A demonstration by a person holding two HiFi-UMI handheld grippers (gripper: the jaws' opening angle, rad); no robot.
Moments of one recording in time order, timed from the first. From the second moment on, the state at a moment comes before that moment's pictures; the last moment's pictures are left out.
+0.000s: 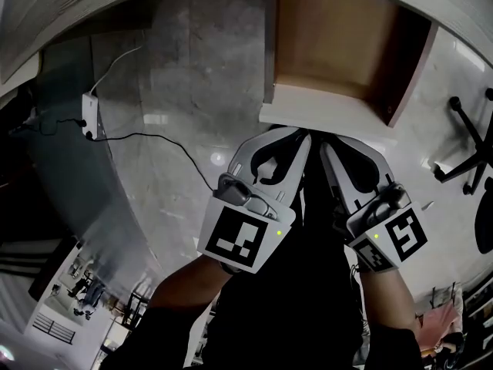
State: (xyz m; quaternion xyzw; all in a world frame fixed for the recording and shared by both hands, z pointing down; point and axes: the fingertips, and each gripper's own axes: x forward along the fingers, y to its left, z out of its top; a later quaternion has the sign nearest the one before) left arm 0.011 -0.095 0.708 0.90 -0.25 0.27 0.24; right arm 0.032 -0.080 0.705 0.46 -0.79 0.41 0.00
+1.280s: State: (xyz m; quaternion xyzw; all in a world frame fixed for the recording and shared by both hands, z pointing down) left arm 0.024 -0.164 0.674 0.89 -0.31 0.21 0.25; right arm 0.053 -0.158 0.647 0.51 -0.79 0.35 -0.04
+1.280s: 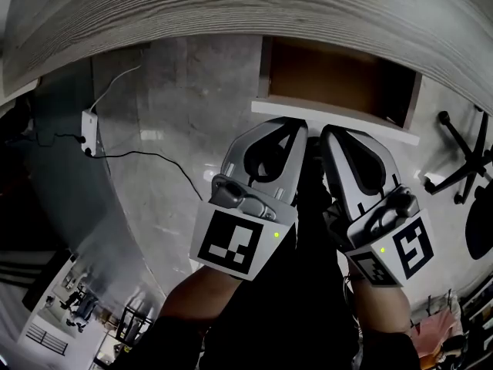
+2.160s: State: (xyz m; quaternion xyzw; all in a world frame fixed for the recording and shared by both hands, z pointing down) left arm 0.040 -0.188 0.690 0.89 -0.32 0.21 0.24; right arm 0.089 -0.192 0.671 0.56 -0.76 0.33 -0.03
